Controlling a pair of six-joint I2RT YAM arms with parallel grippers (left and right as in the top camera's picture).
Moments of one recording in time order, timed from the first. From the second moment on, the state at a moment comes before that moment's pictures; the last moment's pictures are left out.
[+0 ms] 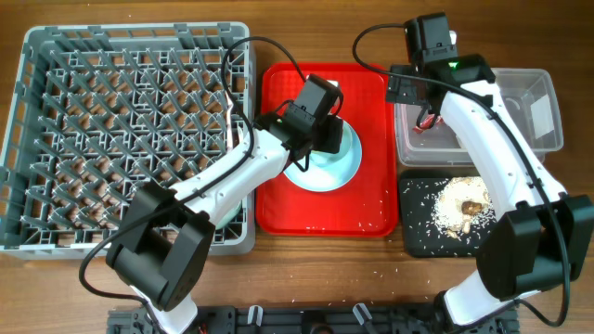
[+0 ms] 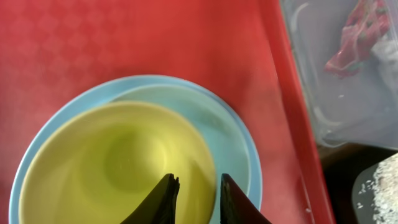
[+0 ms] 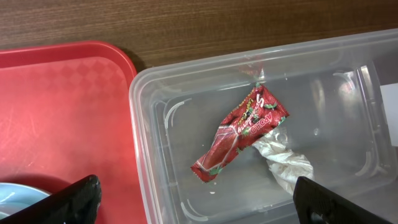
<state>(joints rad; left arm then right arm) -0.65 1.85 1.30 -0.42 0.07 -0.43 0.21 1.77 1.51 -0.87 0.34 0.30</state>
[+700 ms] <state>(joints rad) -0.65 1.79 1.36 -0.46 0.11 -0.44 0.21 1.77 1.51 -0.87 0.34 0.30</state>
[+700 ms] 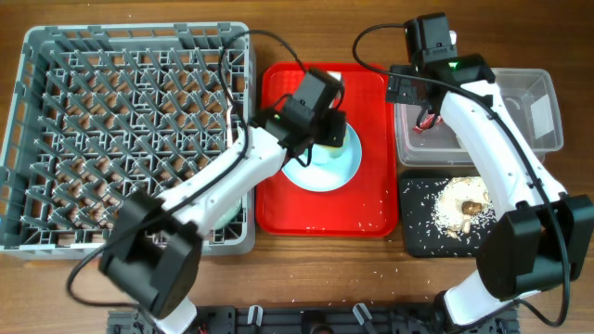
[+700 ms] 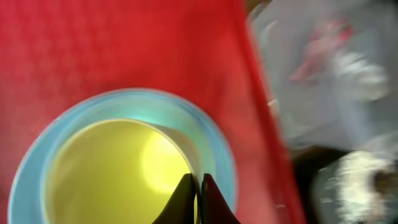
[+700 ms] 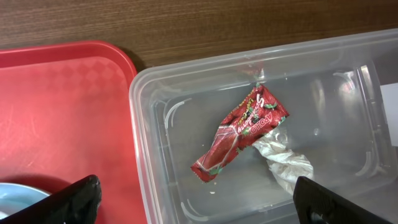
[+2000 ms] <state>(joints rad) 0.38 2.09 1.45 -0.38 1.38 -0.69 0.21 1.77 1.51 -0.87 0.34 0.30</state>
